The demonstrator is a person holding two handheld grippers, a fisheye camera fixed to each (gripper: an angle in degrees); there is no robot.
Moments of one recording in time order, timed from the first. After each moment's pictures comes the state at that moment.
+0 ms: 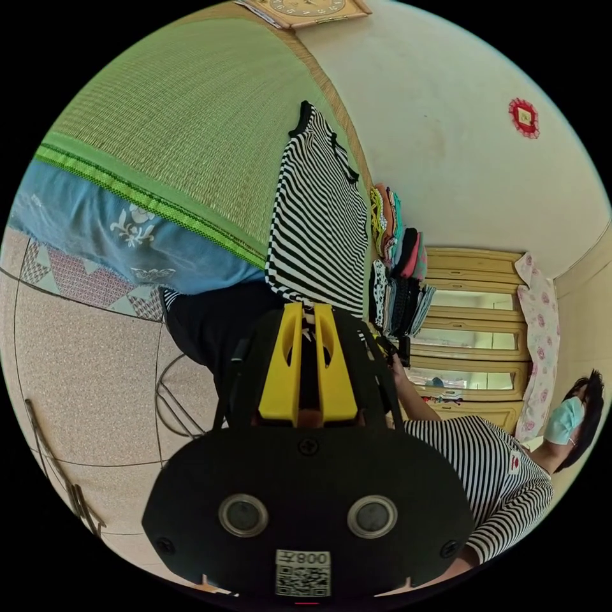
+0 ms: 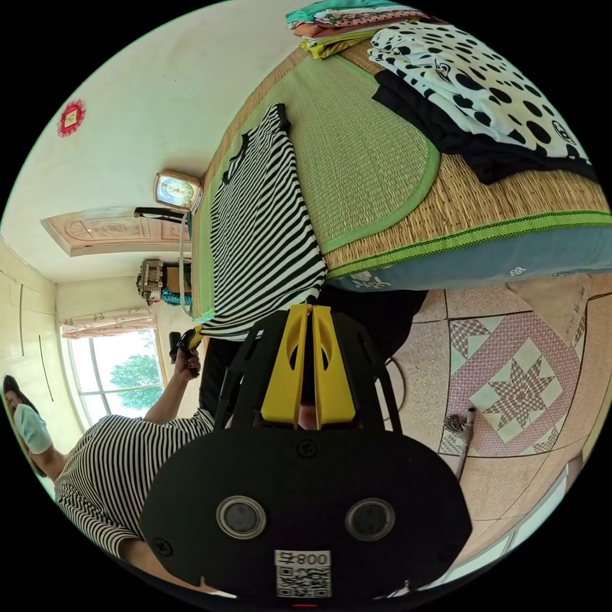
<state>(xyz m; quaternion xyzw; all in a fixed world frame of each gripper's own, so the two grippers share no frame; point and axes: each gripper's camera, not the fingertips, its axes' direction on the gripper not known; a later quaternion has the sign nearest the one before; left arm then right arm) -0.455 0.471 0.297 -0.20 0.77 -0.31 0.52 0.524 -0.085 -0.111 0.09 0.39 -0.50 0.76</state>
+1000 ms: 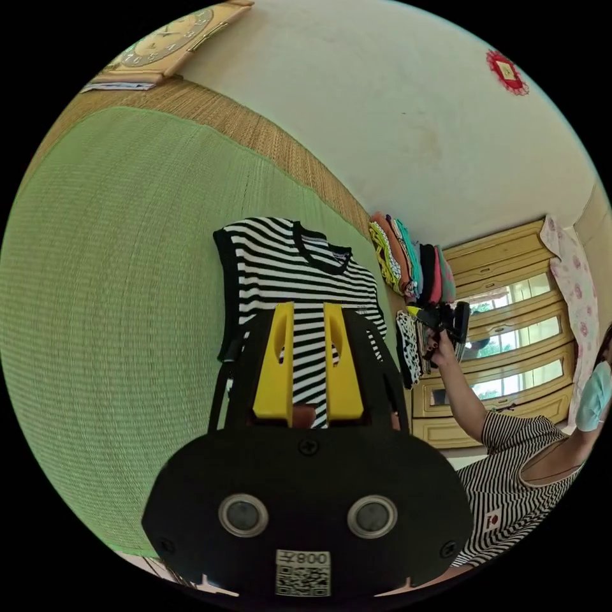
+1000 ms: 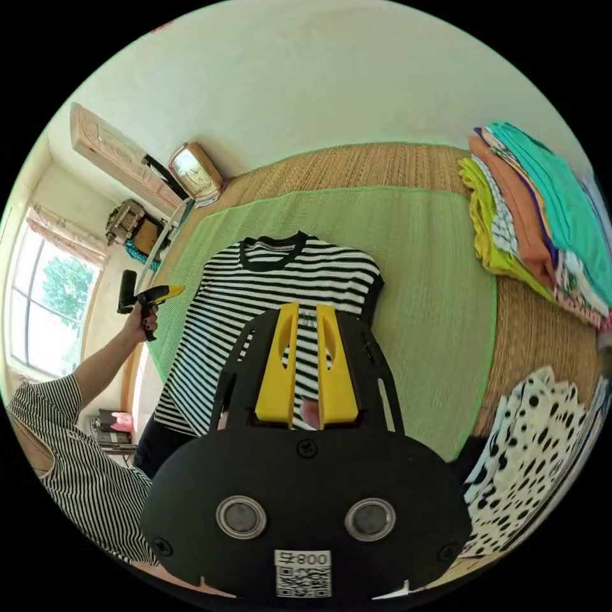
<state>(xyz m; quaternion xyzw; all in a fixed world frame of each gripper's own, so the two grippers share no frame) -0.442 0.115 0.428 -0.10 0.73 -0.23 0.64 0.225 -0.136 0.154 0.10 0.49 -0.68 0.54</state>
